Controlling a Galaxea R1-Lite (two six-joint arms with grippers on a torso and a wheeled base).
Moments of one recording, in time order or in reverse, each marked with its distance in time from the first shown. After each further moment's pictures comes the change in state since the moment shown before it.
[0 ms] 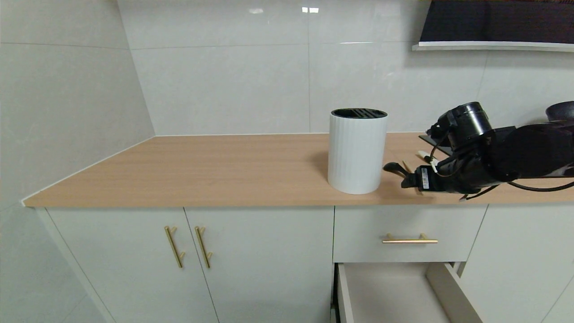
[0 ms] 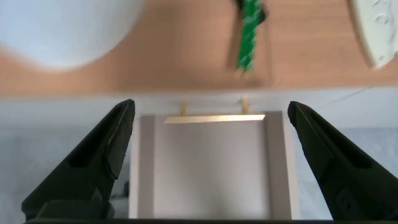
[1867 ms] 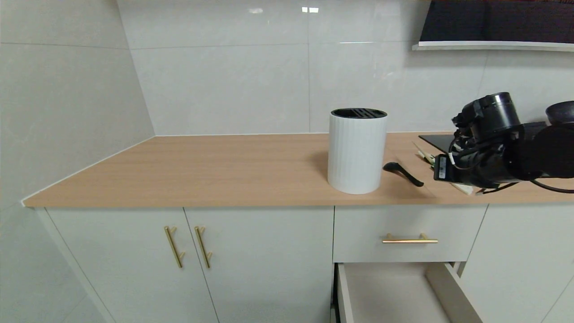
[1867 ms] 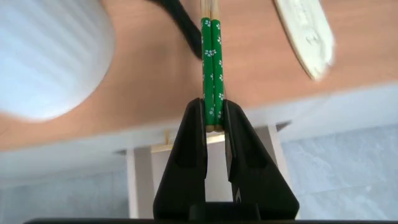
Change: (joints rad) left arm 0.000 0.000 0.000 0.000 0.000 0.000; right arm -0.041 -0.103 0.080 -0.081 -0.063 0.063
